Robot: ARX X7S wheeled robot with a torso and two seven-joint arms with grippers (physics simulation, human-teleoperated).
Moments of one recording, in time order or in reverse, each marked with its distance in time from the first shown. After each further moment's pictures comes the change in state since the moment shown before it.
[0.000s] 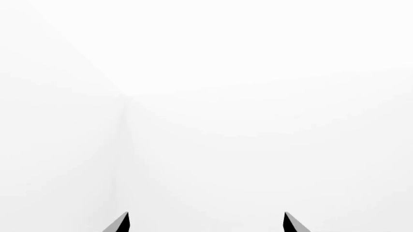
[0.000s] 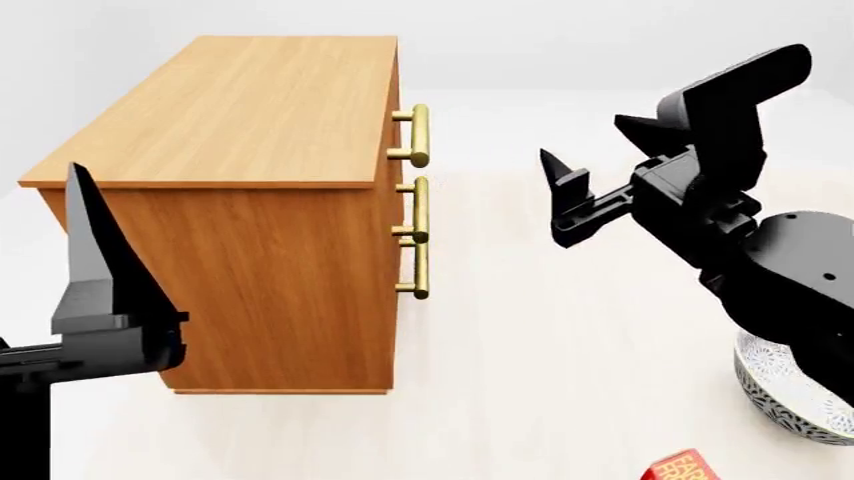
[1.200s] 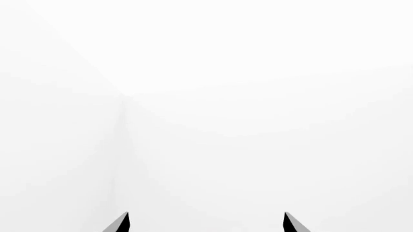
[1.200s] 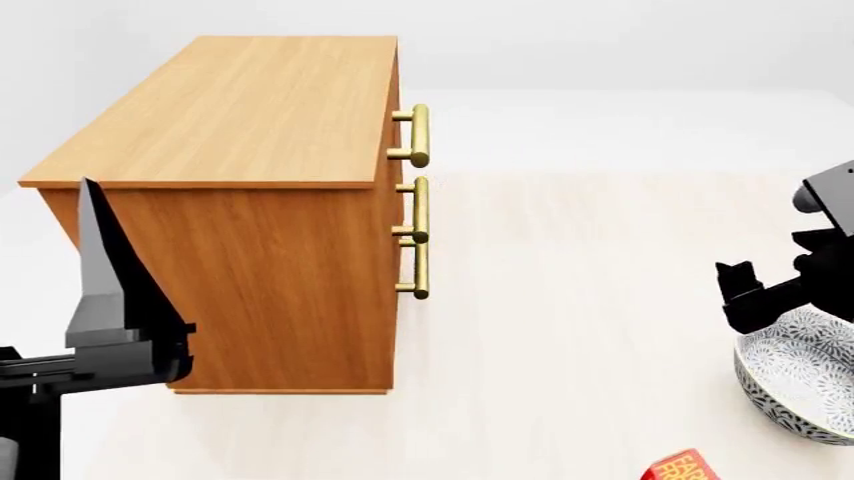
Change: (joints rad) left arm 0.042 0.010 0.013 -0.028 0.052 0.039 0.010; right arm 0.032 0.312 -0.119 0.202 -0.073 0.295 -0.184
